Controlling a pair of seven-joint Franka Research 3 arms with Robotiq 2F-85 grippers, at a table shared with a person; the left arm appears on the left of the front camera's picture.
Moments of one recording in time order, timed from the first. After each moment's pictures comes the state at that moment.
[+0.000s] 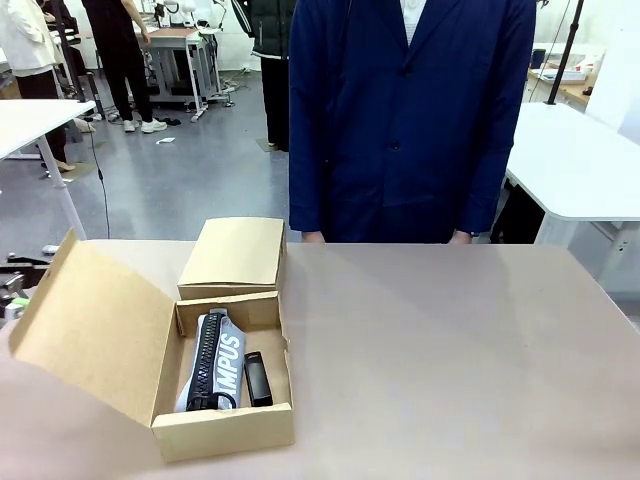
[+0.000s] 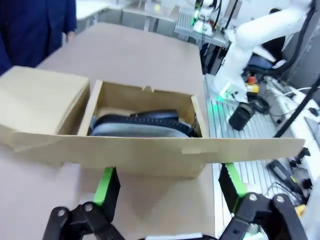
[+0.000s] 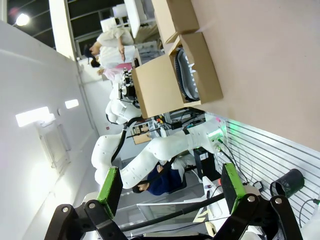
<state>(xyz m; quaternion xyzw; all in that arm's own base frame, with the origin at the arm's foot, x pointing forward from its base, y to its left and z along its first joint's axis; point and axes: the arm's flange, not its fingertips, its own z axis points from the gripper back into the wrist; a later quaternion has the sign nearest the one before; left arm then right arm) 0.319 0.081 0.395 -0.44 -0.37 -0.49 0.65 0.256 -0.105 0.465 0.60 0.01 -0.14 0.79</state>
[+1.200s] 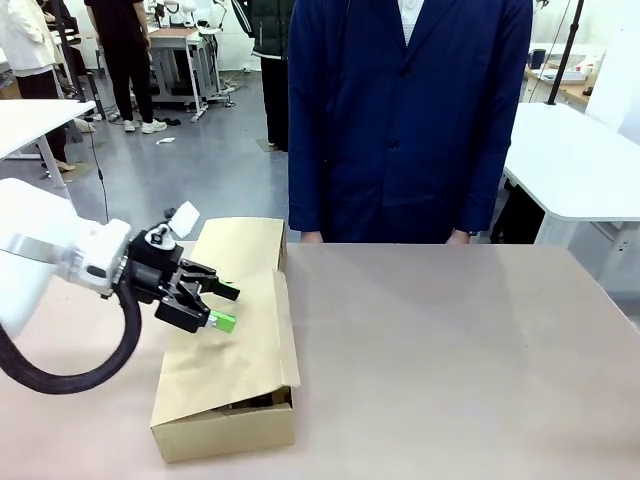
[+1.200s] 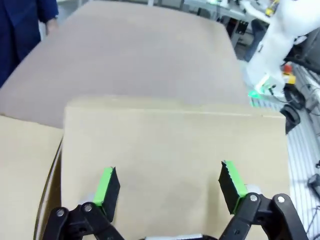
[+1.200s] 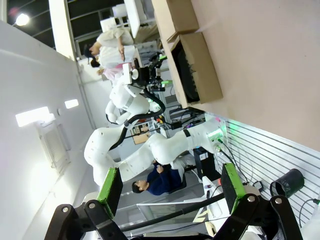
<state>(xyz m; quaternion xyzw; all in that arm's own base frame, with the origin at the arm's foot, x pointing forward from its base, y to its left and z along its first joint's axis) 0.381 -0.131 0.343 -0.38 -0.34 -0.54 0.67 0.256 -0.105 0.465 0.60 0.01 -0.14 0.79</state>
